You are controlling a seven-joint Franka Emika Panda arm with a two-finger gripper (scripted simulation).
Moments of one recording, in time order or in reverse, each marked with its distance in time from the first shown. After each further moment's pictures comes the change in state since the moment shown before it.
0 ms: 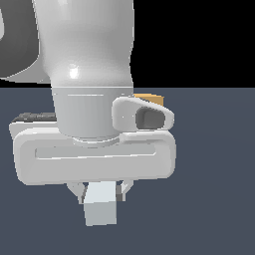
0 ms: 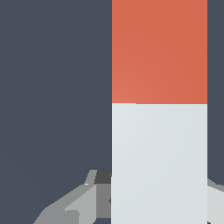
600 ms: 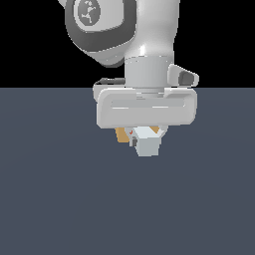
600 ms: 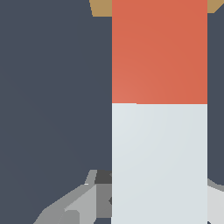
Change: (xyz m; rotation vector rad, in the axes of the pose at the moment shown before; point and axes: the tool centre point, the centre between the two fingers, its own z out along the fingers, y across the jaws) arm 0.099 0.084 -0.043 -0.001 0.000 -0.074
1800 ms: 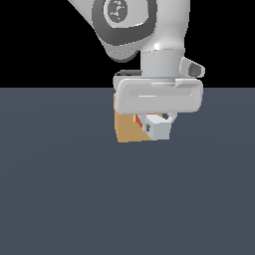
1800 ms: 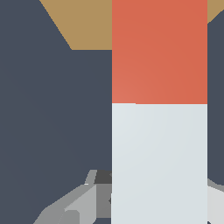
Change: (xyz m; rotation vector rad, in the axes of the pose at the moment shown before) arm 0.036 0.039 -0.018 0.000 0.000 -0.031
